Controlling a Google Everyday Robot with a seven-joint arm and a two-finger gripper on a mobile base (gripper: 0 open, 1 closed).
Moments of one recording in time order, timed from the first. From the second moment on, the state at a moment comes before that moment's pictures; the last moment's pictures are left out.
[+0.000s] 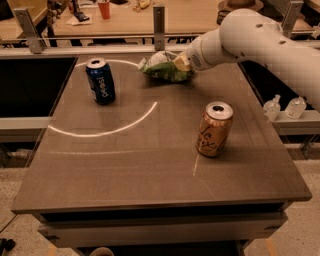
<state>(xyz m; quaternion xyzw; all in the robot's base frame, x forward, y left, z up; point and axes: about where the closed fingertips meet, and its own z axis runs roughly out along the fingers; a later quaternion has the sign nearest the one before) 0.744 -0.073 0.891 -0.40 0.79 0.07 0.46</state>
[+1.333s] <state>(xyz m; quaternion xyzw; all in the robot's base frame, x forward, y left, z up) 0.631 -0.134 0.915 -0.37 0.85 0.06 0.38</state>
